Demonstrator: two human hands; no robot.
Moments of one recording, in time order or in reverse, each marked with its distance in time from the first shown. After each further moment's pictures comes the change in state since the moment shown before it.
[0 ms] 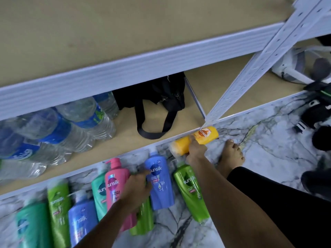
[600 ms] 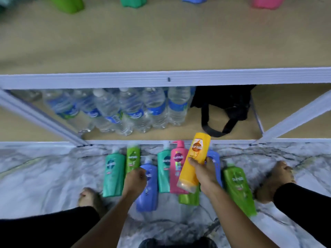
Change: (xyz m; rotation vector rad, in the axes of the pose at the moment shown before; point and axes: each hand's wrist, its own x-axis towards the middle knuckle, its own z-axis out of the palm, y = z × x) left_hand -0.152 -0.148 -0.057 -0.195 0.401 -0.465; right_hand -0.315 0.049 0.047 -0.102 -0.694 -0.084
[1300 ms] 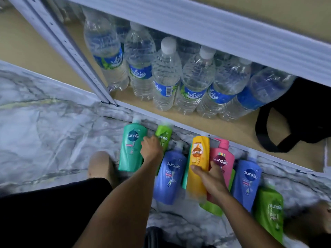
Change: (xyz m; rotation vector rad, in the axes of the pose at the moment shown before) left_hand 0.111 -0.064 0.015 0.078 0.007 -0.417; right_hand 0.027 0.052 0.100 -0.596 -0.270 -0.031
